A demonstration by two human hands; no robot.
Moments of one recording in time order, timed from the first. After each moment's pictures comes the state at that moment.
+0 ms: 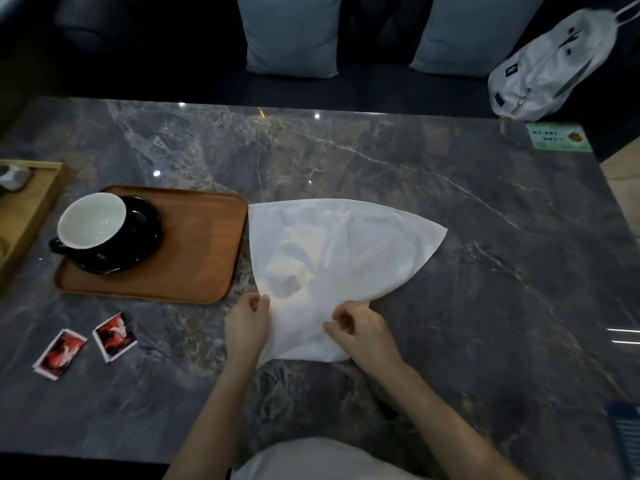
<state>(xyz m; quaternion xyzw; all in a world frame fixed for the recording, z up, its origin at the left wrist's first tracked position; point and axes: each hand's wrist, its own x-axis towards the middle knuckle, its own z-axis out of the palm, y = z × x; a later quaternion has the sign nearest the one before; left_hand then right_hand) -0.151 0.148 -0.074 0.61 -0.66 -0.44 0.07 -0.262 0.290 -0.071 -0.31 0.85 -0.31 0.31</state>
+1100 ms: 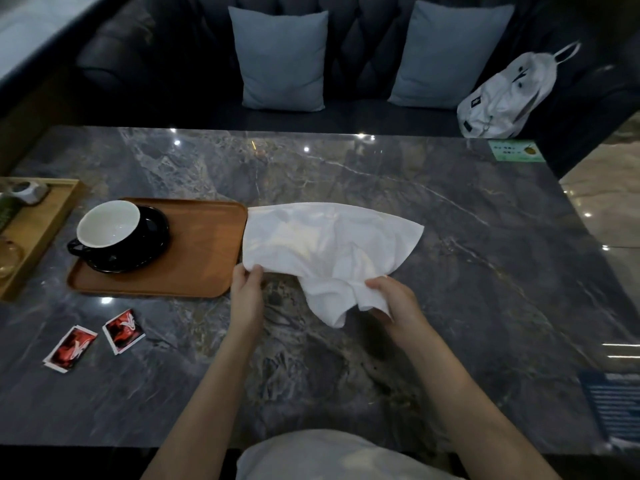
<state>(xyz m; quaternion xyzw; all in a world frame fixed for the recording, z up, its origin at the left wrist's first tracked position) -0.151 0.151 -0.054 0.47 -0.55 -0.63 0.29 -0.285 0.315 -0.040 0.09 0.63 -0.66 0.41</state>
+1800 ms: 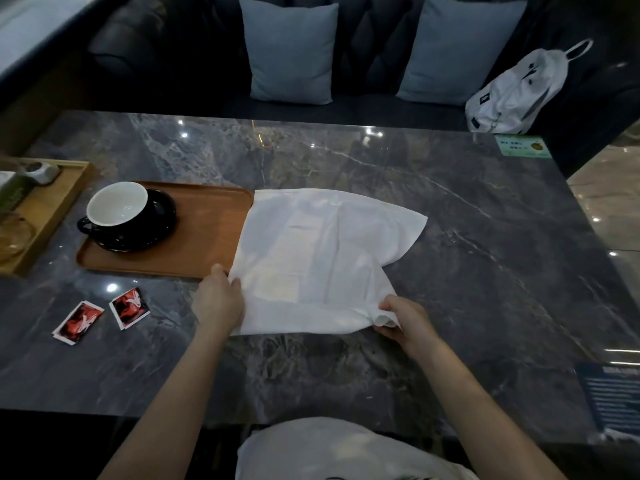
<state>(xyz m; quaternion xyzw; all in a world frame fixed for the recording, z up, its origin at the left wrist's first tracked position) -0.105 0.129 -0.070 0.58 -0.78 -0.20 0.03 -0.276 0.352 -0.068 0.14 0.67 -0.59 0.43</state>
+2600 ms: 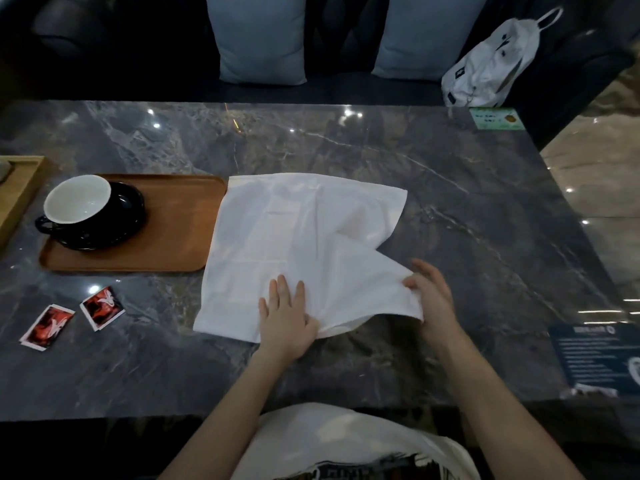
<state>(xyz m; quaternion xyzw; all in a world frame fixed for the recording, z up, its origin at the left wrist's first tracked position) -0.137 0.241 -0.102 0.31 -0.91 -0.21 -0.18 -0.286 0.394 -0.042 0.13 0.69 -0.65 0.28</state>
